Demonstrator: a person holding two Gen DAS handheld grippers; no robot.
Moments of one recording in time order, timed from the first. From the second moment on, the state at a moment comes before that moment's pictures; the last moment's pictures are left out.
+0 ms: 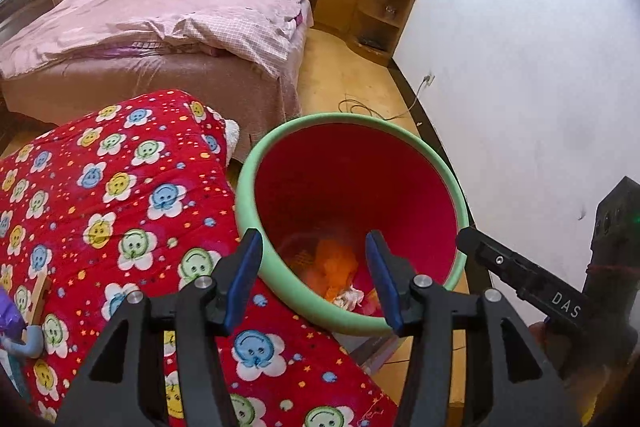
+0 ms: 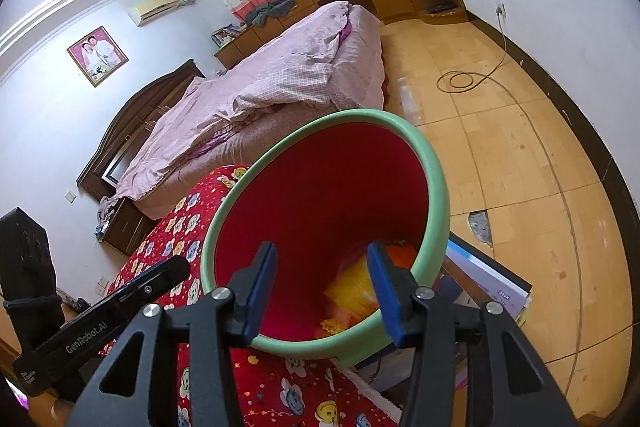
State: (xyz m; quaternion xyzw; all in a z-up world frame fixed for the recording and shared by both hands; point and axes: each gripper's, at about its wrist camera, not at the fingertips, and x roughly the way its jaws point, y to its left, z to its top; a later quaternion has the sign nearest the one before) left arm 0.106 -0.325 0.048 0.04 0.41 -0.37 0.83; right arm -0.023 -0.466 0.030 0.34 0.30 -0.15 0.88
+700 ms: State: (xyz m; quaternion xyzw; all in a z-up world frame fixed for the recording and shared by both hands) left arm 0.094 -0.223 0.069 -0.01 0.41 -0.30 0.86; right arm -0.039 -0.430 0.056 0.33 0.28 -0.13 0.89
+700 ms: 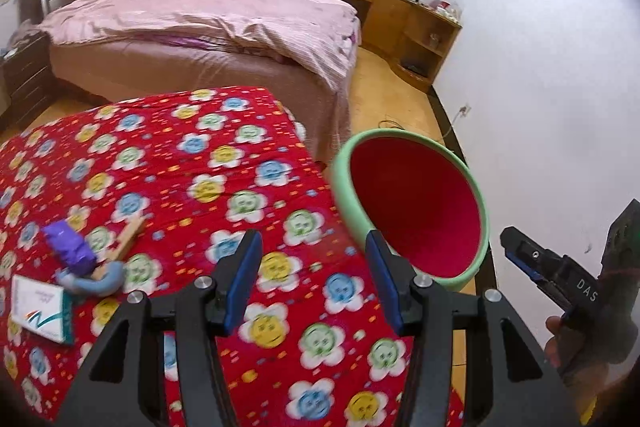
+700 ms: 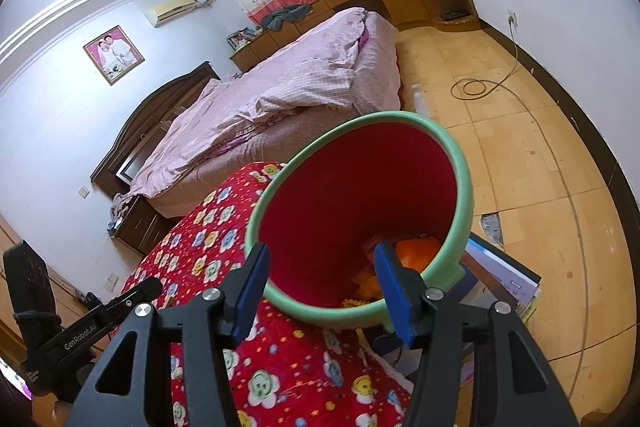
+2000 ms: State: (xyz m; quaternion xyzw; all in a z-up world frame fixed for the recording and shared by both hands) left arm 0.143 0.011 0.006 -0.17 0.46 -0.09 0.86; right arm 0.011 -0.305 0.059 0.26 0.36 -0.06 0.89
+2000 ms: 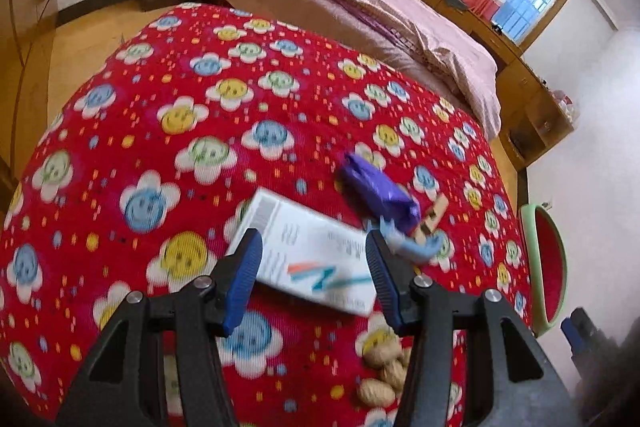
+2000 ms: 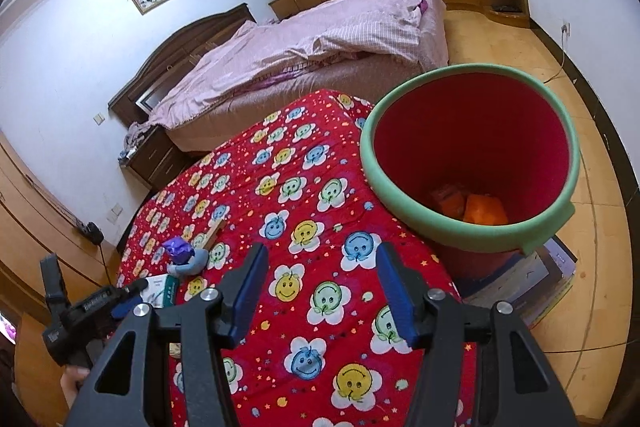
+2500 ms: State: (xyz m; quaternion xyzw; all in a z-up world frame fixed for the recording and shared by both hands) left arm 0.130 0.017 0.016 -0.17 0.47 -0.06 0.86; right arm 0.027 -0.302 0.045 0.26 0.38 -0.04 0.89
